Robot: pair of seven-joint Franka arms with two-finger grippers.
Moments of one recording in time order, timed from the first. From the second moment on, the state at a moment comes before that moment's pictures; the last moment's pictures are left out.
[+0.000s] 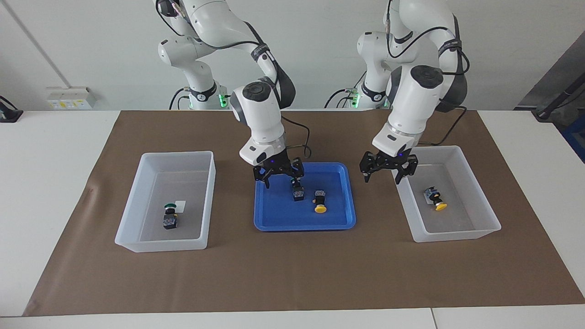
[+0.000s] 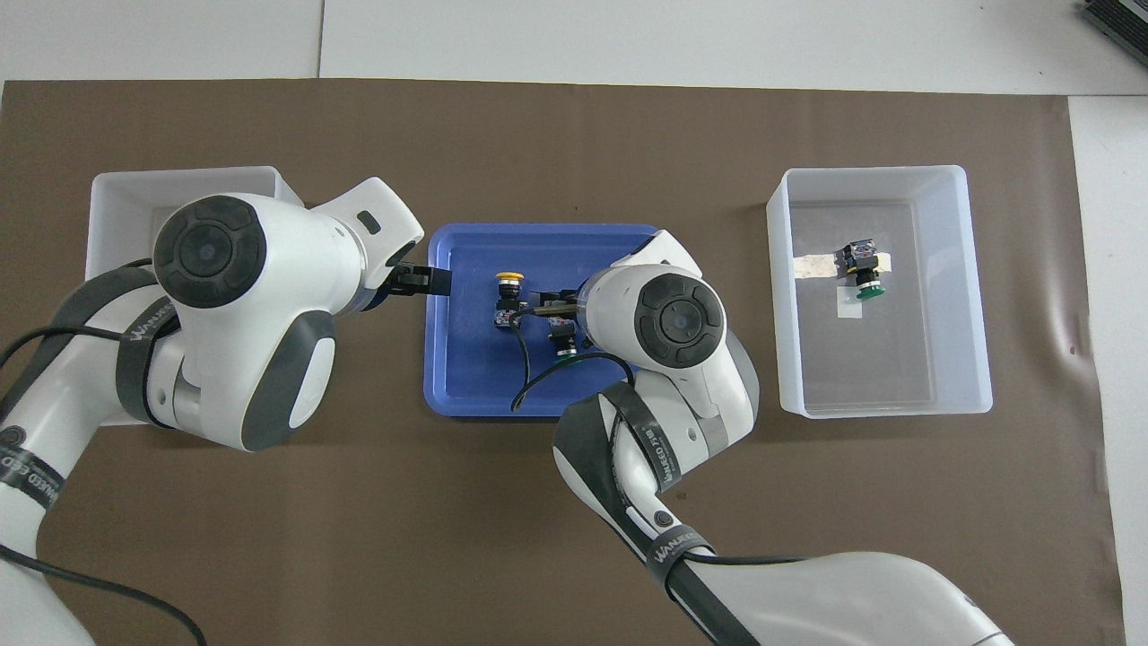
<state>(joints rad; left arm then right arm) -0.42 0.12 -0.01 -1.98 -0.01 2.33 -0.25 0.67 0.44 -0.09 -1.84 0.10 2.57 0.51</state>
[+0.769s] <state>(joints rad) -0.44 0.20 -0.01 -2.04 -0.14 2.53 -0.26 0.69 0.46 -0.09 -1.87 0.10 2.57 0.42</state>
